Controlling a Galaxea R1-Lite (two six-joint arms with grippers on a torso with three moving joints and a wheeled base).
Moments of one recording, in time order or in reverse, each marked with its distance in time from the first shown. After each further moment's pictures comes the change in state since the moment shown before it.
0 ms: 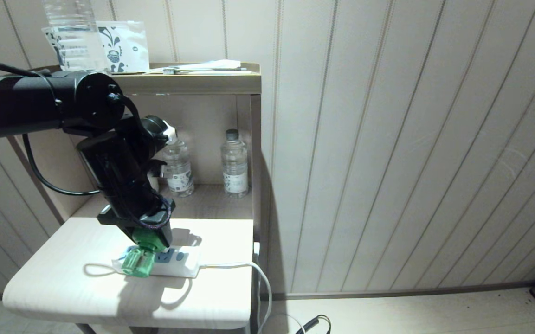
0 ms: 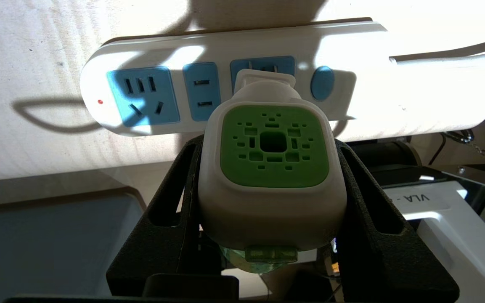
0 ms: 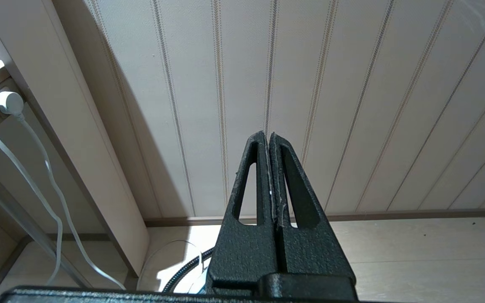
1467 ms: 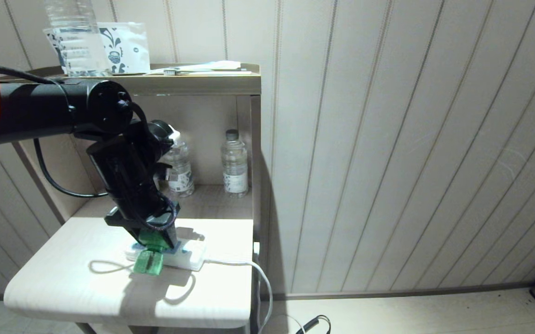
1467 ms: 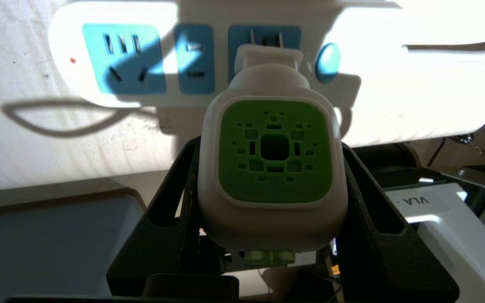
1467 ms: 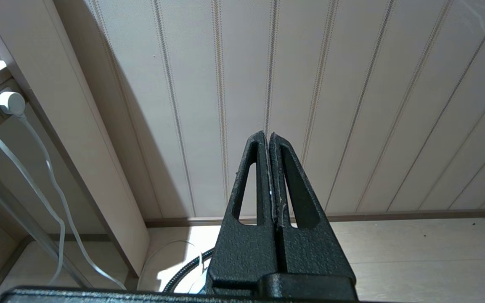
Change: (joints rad) left arm 0.006 0.031 -0.001 -0.021 0.002 0.007; right arm 0.000 0.000 0.000 0.000 0.000 0.000
